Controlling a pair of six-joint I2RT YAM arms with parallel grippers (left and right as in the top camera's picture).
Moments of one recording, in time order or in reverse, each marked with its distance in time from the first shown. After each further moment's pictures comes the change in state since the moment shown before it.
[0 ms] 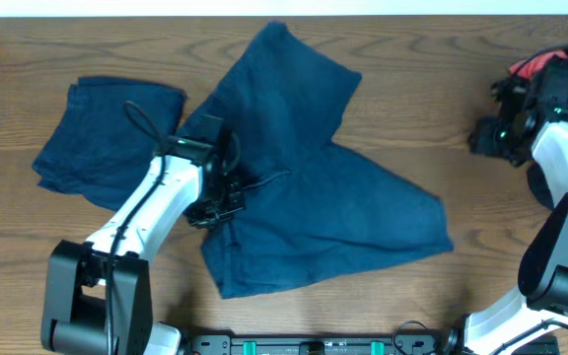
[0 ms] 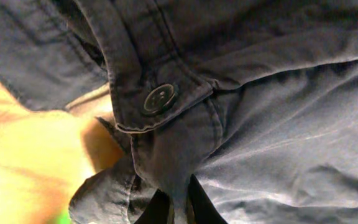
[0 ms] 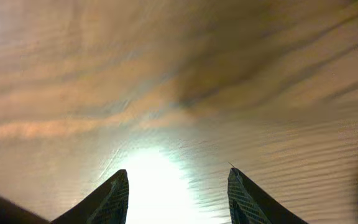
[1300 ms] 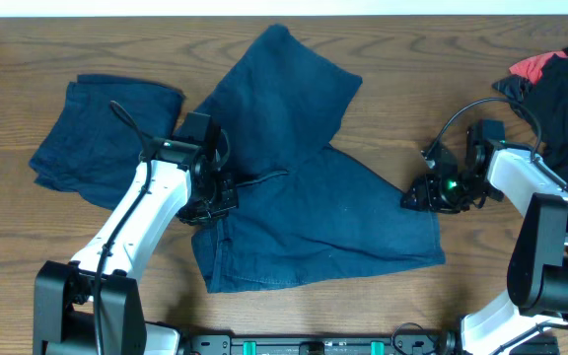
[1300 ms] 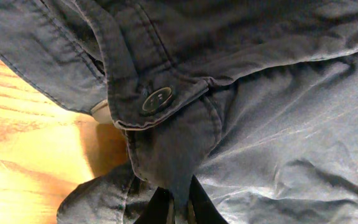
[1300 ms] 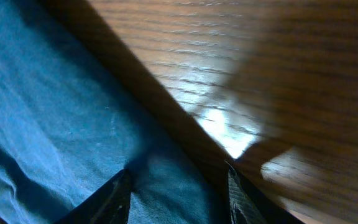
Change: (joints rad) left arm 0.032 -0.063 0.000 0.007 -0.005 0.051; right arm 0.154 -0.021 -0.262 -0.144 -0.315 -0.125
